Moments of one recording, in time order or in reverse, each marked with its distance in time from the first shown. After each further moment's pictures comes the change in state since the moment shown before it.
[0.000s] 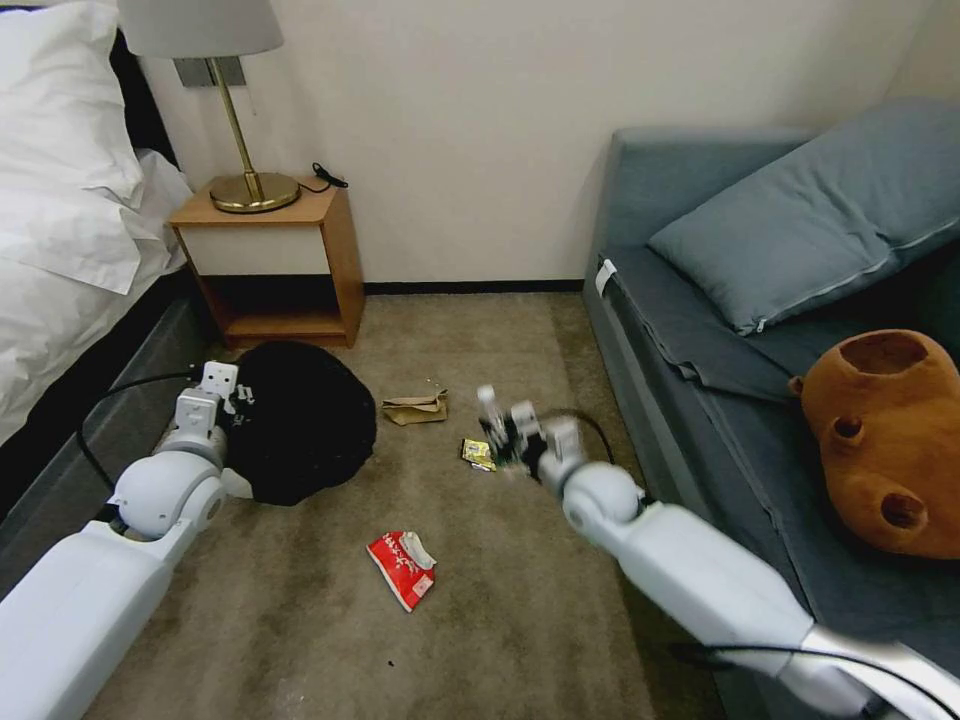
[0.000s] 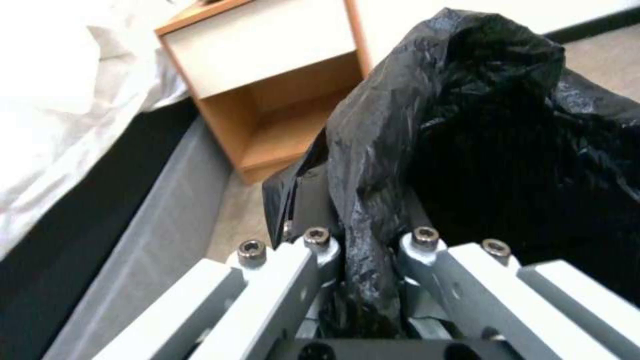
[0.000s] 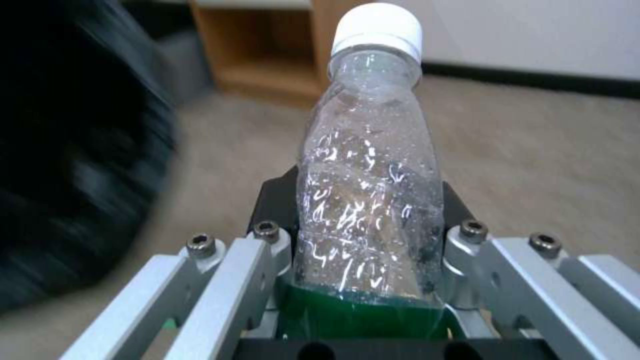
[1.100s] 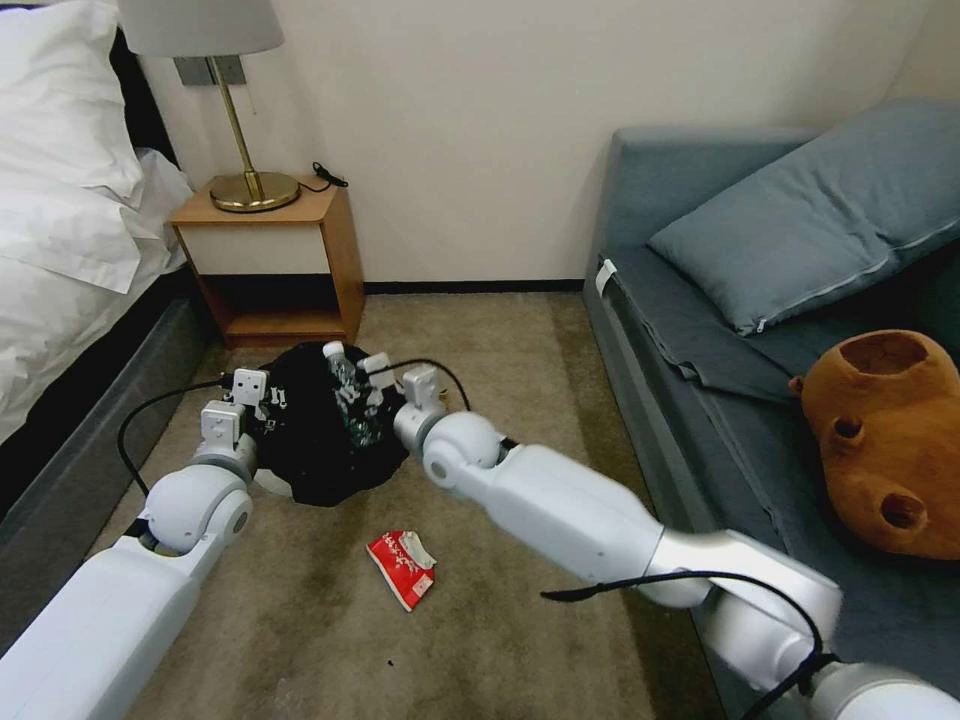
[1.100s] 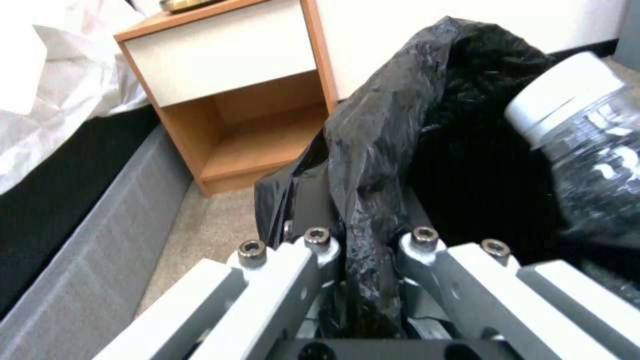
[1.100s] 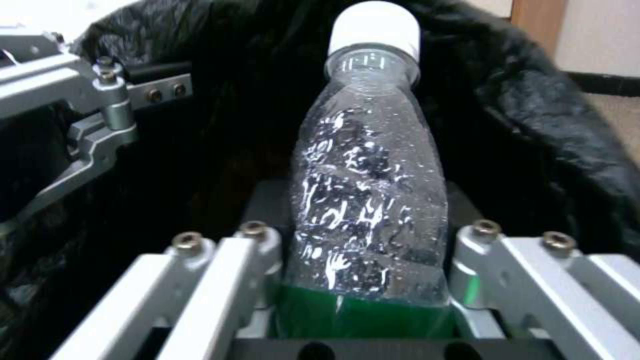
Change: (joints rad) left arm 0.031 -0.047 -0.004 -0.029 -0.003 -0.042 0.021; right arm 0.185 0.366 -0.243 -0.259 0.066 0.053 0.021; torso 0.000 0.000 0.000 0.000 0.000
